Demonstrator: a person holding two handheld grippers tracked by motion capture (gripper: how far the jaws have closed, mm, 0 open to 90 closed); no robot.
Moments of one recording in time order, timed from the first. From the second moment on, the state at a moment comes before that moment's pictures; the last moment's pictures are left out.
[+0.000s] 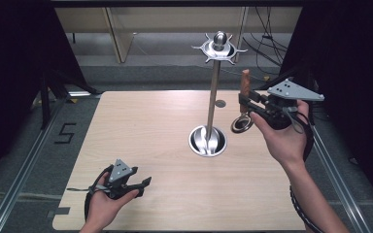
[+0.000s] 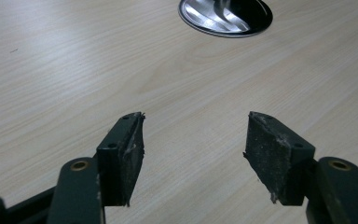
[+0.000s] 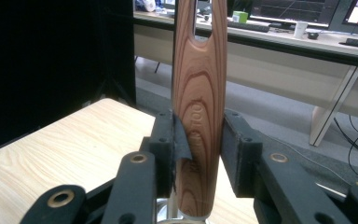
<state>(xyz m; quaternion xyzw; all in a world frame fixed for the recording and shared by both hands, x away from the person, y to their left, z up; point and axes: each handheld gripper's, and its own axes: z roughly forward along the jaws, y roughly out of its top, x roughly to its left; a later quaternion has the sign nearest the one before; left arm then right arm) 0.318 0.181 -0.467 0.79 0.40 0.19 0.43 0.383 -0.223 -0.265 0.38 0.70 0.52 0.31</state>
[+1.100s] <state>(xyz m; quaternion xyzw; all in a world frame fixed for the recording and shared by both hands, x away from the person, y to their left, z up) 0.318 0.181 -0.467 0.79 0.40 0.19 0.43 0.393 -0.213 -0.252 0.38 0.70 0.52 0.31</state>
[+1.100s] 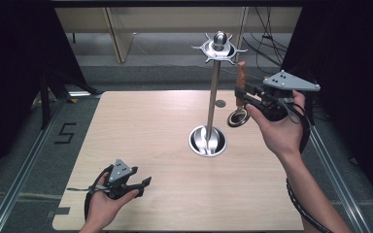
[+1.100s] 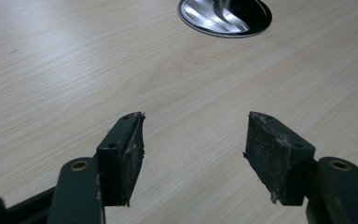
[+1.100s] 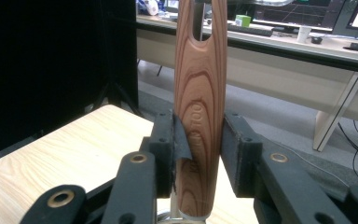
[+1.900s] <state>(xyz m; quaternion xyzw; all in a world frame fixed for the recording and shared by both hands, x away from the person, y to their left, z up) 0.318 0.181 -0.466 0.79 0.40 0.20 0.43 0.400 -0.202 -0.249 0.37 0.71 0.52 0.30</state>
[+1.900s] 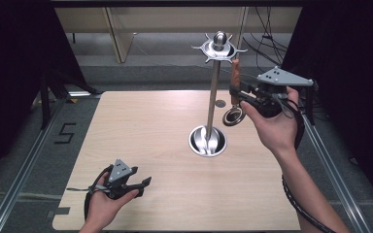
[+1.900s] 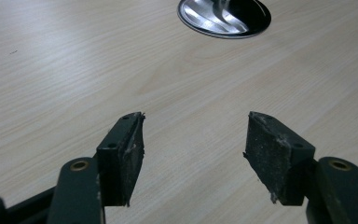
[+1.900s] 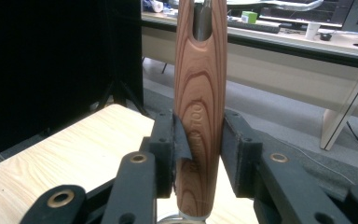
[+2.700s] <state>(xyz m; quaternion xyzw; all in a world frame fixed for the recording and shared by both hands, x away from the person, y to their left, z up) 0.318 0.181 -0.467 0.78 0.40 0.19 0.43 0.412 -0.196 -0.251 0.39 0.71 0.52 0.28</state>
